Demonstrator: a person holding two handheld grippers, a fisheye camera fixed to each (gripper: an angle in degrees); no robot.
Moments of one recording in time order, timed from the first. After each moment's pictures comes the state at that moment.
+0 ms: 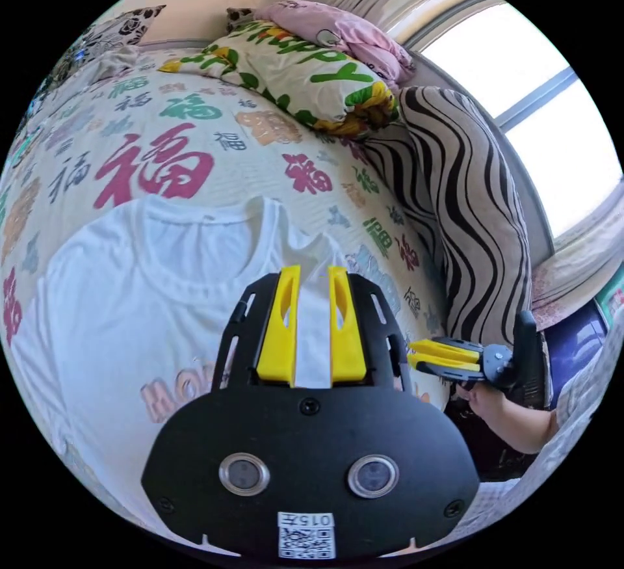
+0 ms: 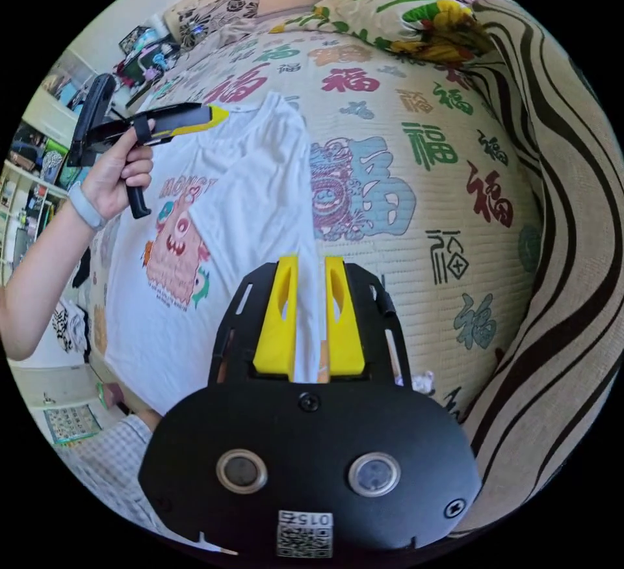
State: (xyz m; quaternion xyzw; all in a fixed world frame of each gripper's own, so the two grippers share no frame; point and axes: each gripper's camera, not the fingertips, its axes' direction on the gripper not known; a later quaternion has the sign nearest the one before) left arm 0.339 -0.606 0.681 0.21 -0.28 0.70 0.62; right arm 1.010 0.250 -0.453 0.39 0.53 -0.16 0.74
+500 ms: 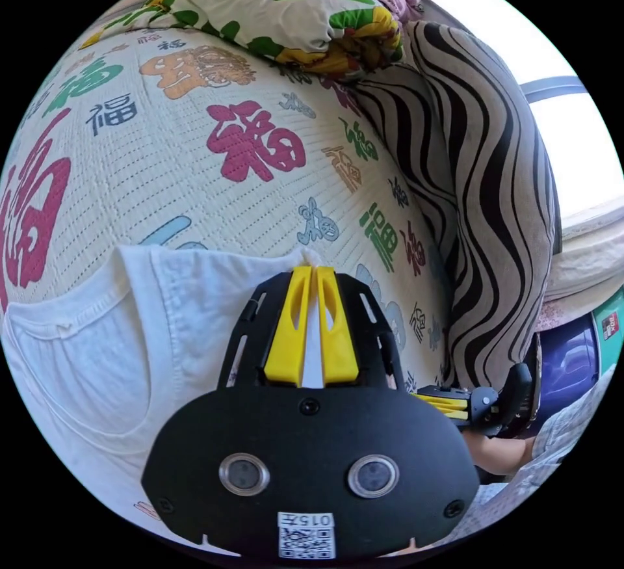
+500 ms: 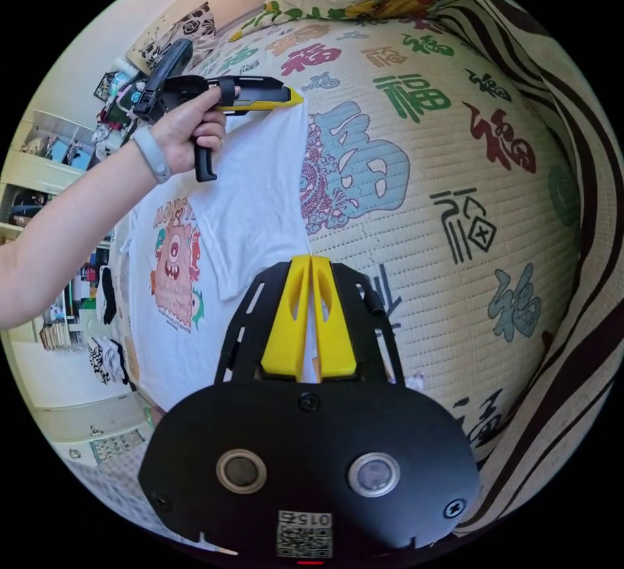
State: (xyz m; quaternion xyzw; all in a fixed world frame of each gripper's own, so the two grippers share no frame) left arm 0.404 -0.657 0.750 0.09 -0.34 0.68 0.64; right arm 1.011 0.222 -0.498 0.42 0.43 -0.12 0.79
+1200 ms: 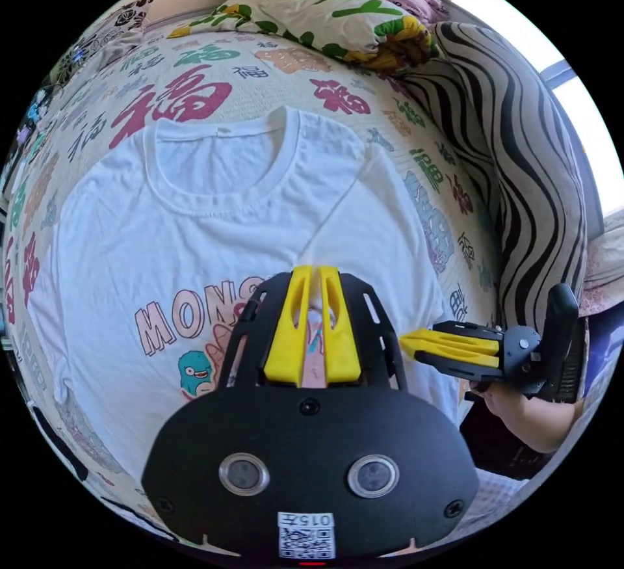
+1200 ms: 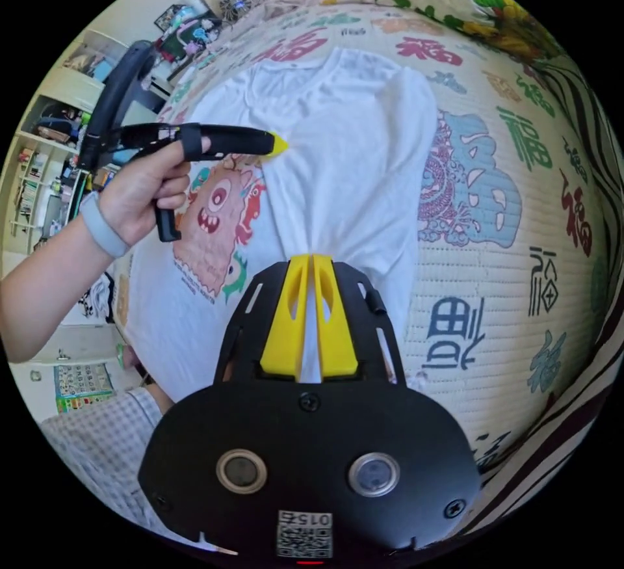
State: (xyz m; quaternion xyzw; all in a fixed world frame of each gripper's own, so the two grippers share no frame) left arm 0.263 -0.558 0.582 0.23 -0.42 0.63 0.61; right arm 0.919 0.165 -0.408 0.31 0.49 -0.22 0.78
